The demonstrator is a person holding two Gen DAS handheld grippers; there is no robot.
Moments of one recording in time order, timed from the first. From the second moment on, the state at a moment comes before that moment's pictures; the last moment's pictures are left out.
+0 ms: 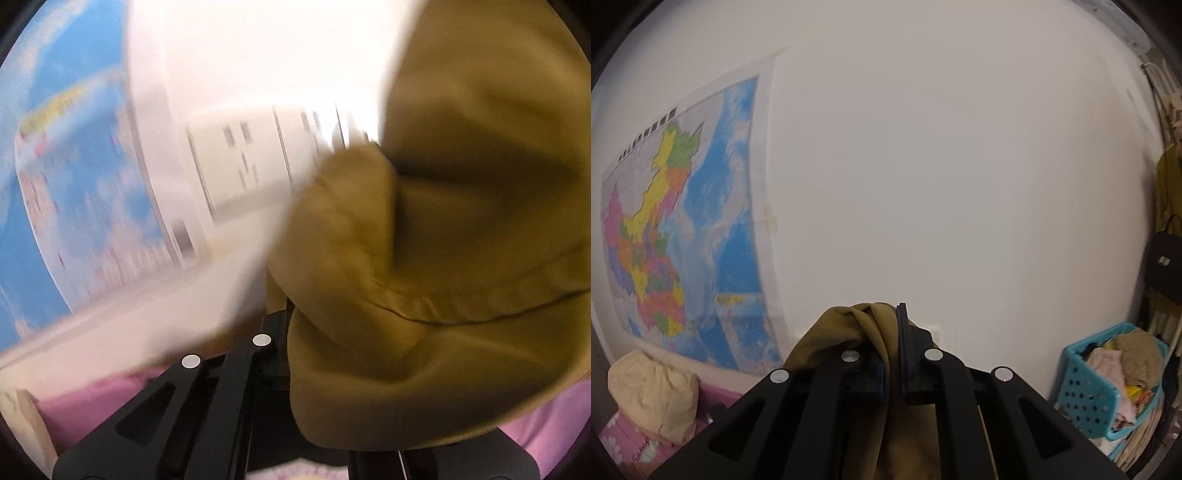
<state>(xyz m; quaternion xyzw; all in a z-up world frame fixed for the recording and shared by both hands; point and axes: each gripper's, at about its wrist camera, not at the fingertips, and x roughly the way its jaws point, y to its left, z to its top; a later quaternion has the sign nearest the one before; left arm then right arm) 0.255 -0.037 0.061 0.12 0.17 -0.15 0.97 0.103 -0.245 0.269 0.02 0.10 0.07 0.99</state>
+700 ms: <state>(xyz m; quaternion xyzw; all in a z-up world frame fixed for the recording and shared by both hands) 0.020 0.041 0.339 0.05 -0.07 -0.08 0.99 -0.130 -0.281 0.416 0.03 -0.08 0.11 0.99</state>
